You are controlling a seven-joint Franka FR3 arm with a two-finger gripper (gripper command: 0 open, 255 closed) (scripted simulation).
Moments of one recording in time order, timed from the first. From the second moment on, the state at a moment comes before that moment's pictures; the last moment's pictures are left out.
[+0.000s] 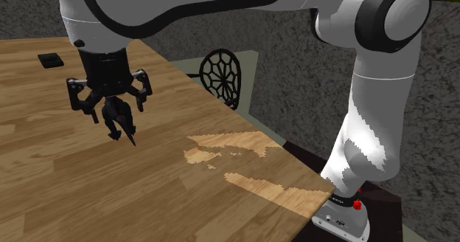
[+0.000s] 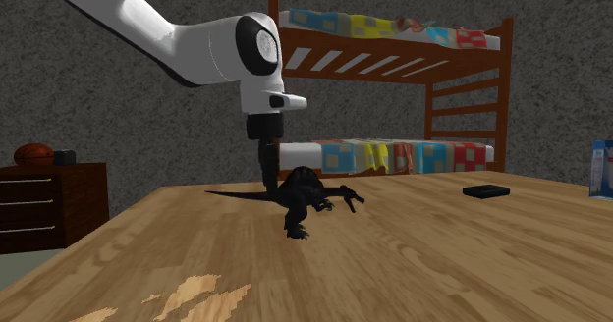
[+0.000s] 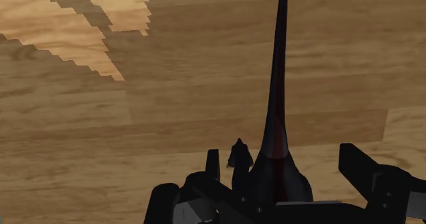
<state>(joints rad) 0.22 0.27 0.58 -1.52 -0.19 1.80 1.05</state>
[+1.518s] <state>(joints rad) 0.23 0.28 0.58 -1.42 -0.20 1.71 1.05</state>
